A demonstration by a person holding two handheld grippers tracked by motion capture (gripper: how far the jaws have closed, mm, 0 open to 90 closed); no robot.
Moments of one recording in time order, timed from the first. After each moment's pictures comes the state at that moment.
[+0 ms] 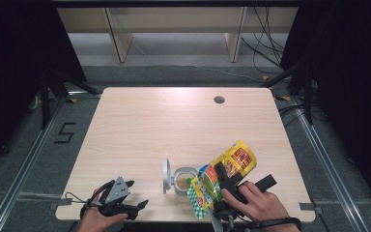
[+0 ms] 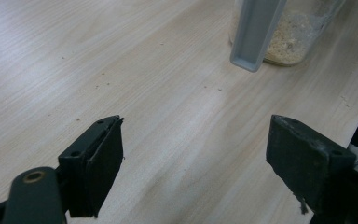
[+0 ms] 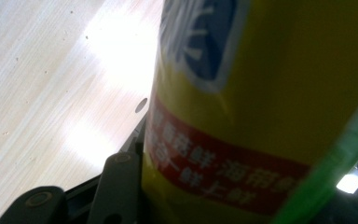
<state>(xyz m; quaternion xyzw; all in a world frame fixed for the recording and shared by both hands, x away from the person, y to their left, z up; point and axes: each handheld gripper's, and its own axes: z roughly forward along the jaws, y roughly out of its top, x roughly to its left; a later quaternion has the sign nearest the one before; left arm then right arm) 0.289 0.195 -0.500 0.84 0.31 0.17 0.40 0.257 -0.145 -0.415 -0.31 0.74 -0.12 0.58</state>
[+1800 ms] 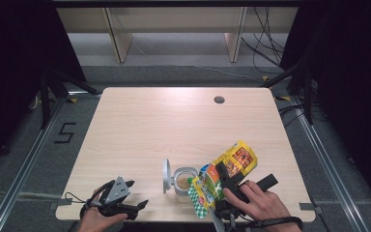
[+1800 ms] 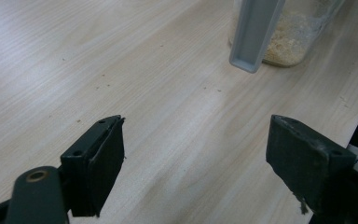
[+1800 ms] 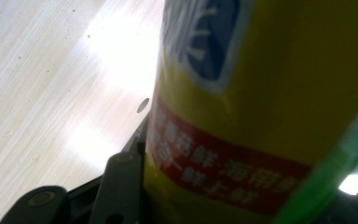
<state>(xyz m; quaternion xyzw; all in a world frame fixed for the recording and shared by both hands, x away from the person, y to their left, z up) 0.288 0.196 -0.498 0.85 0.30 0.17 0.40 0.258 -0.149 -0.416 -0.31 0.74 -0.11 0.59</state>
